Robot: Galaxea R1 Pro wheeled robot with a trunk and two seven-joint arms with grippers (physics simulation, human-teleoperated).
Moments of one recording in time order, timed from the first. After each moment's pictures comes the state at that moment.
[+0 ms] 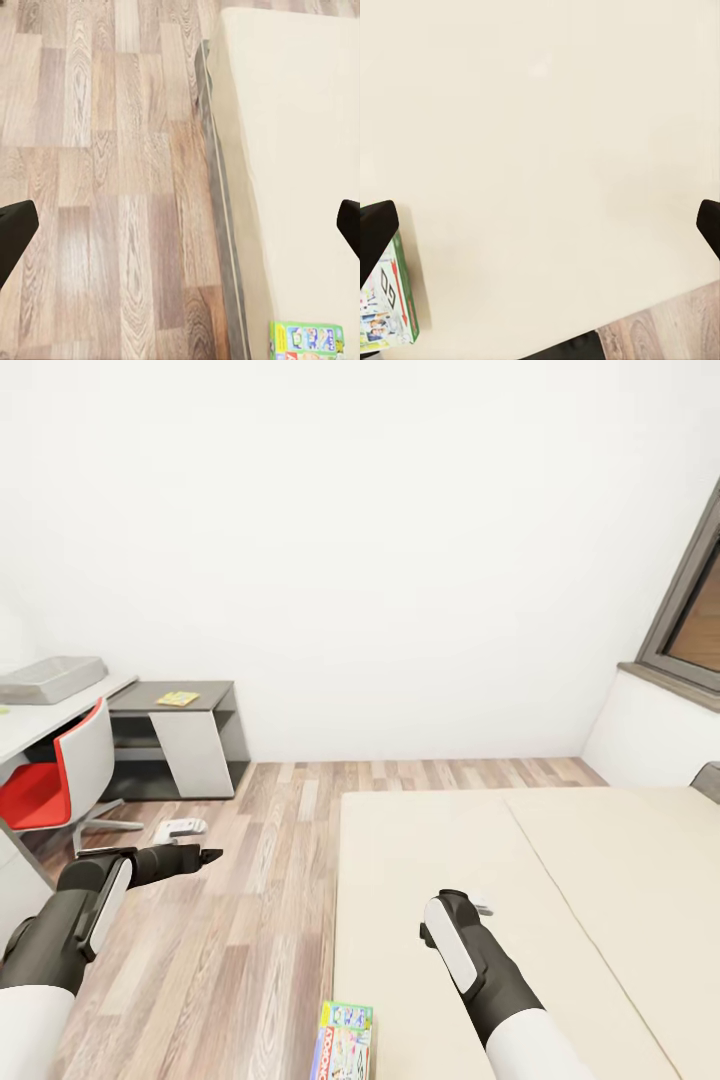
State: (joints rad) left arm -0.60 0.25 0.15 -1.13 0.04 0.82 -0.42; right arm -0.55 0.17 0.14 -0.92 -0.51 0.84 -0.82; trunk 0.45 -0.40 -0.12
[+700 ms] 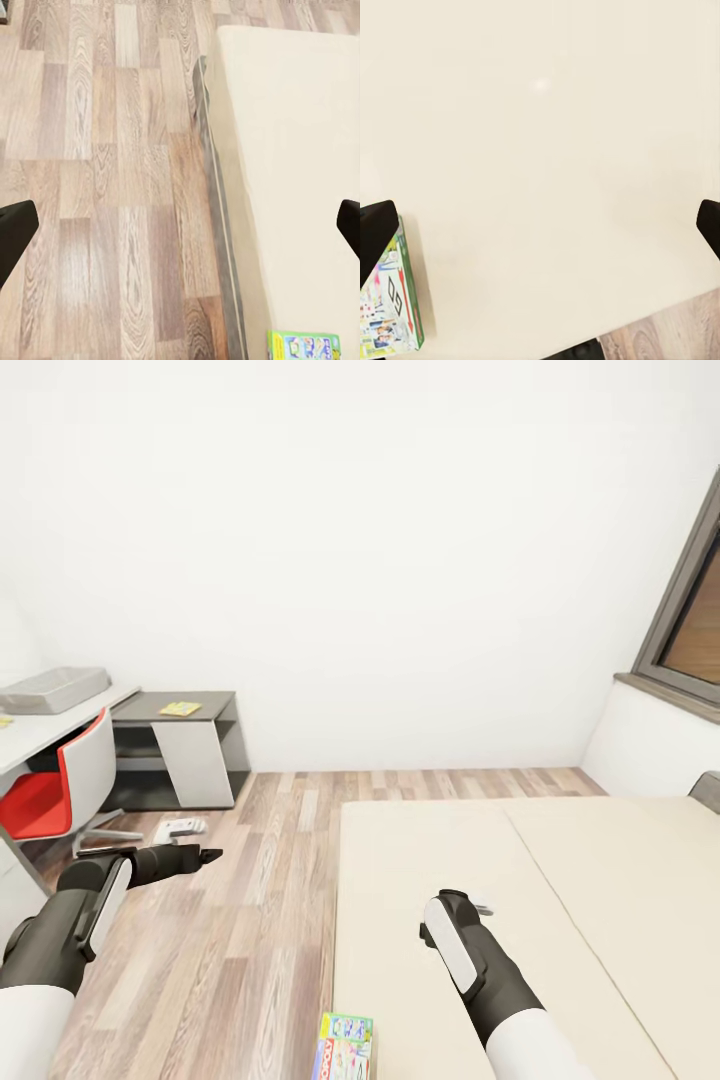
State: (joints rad) left arm -0.60 0.25 0.15 -1.13 0.04 0.82 -0.42; right arm -0.55 0.17 0.14 -0.92 -0.51 0.84 -0.82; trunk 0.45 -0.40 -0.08
